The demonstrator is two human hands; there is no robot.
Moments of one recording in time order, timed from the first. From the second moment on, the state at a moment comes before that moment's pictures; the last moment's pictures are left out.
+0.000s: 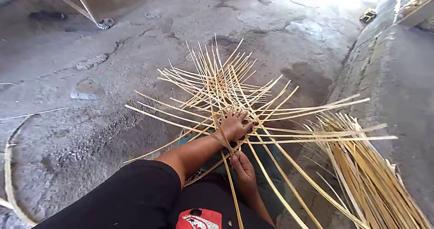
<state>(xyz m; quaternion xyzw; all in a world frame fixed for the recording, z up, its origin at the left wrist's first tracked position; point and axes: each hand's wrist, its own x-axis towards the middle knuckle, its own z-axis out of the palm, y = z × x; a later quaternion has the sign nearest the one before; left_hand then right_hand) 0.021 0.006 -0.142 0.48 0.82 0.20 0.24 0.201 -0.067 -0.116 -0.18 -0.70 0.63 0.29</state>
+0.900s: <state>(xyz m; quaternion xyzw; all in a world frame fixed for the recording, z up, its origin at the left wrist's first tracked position) 0.001 0.052 -0.145 0.45 0.85 0.14 0.23 0.307 -0.066 -0.112 -0.32 -0.73 0.51 0.33</state>
